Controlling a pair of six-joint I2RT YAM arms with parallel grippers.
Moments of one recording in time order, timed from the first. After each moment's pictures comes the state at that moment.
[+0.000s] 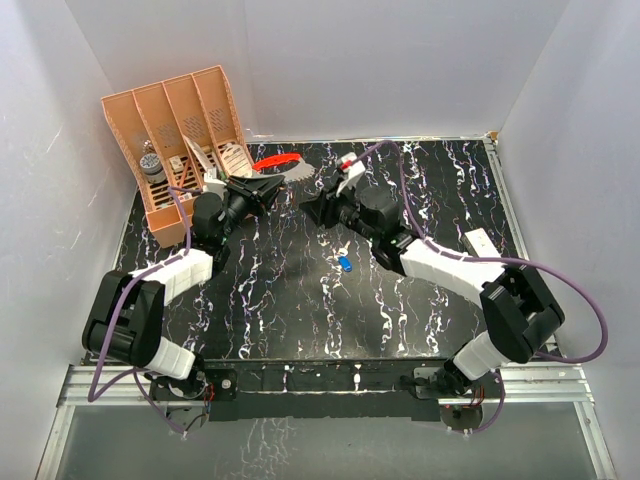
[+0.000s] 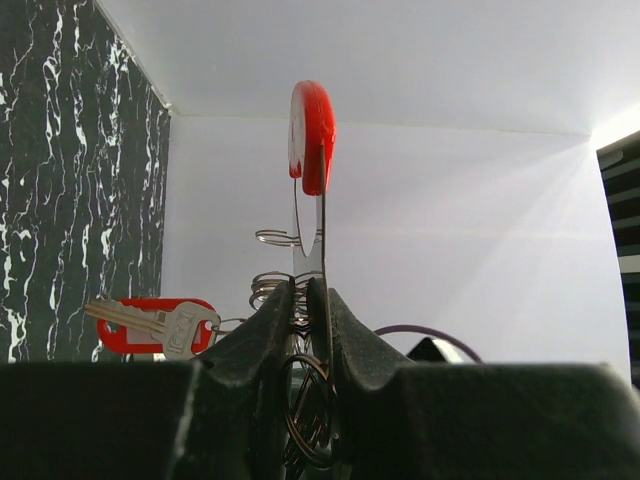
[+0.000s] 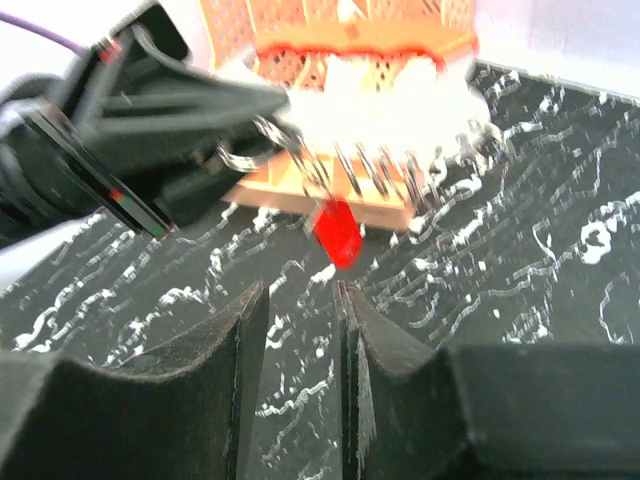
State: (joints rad) left arm -0.30 1.46 0.69 0.81 0.27 -1.62; right arm 0.68 1.51 0.90 0.55 -0.15 0.29
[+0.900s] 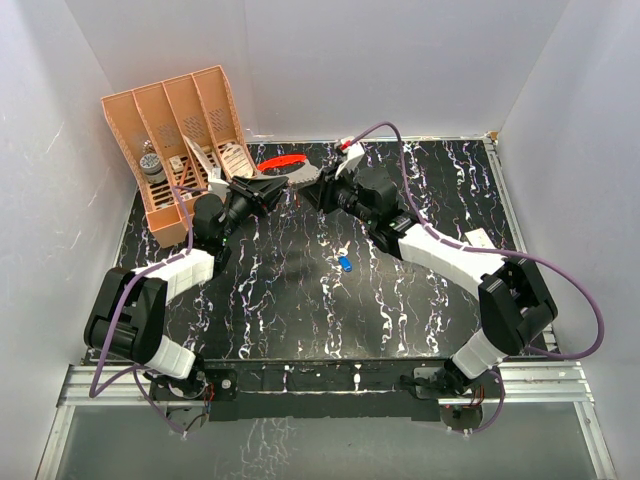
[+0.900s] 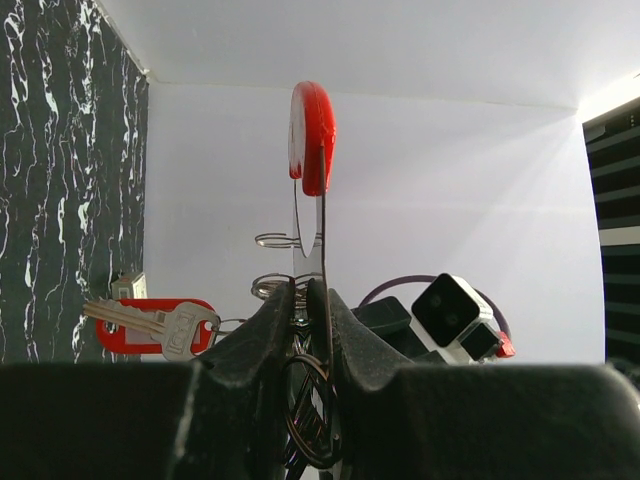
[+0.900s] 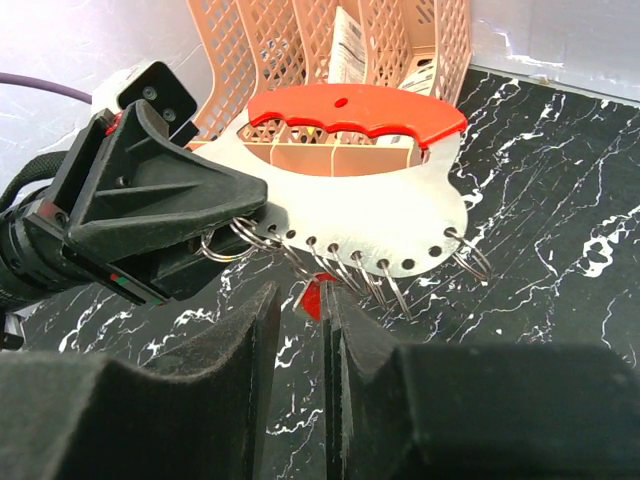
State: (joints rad) left arm -0.30 1.49 0.69 0.88 0.33 -1.67; right arm 0.64 1.56 1.10 0.39 -0.19 0.35
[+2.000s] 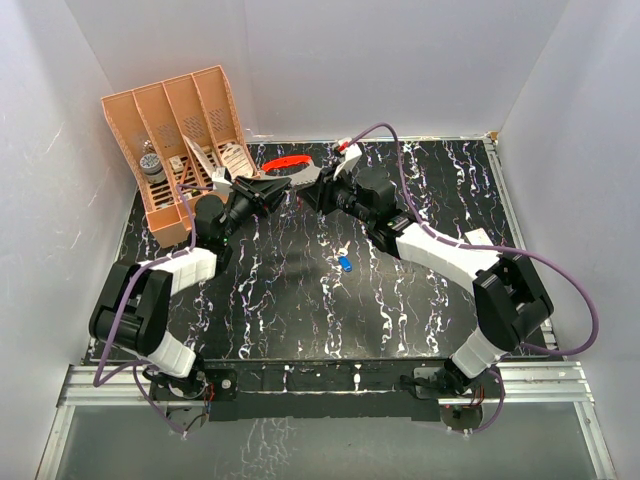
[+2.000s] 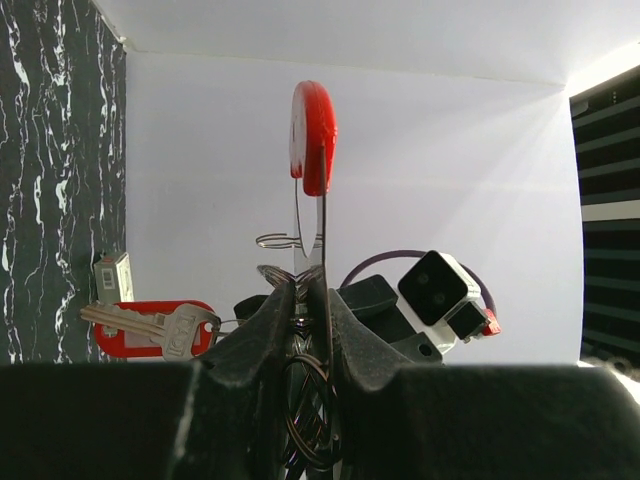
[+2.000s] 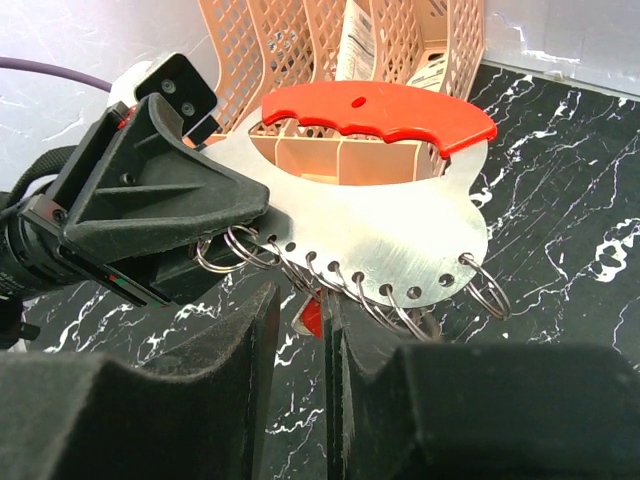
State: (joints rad) left arm -0.30 1.54 0.69 0.97 0.40 -1.71; right arm 0.63 1.59 1.10 0.41 -0.23 0.35
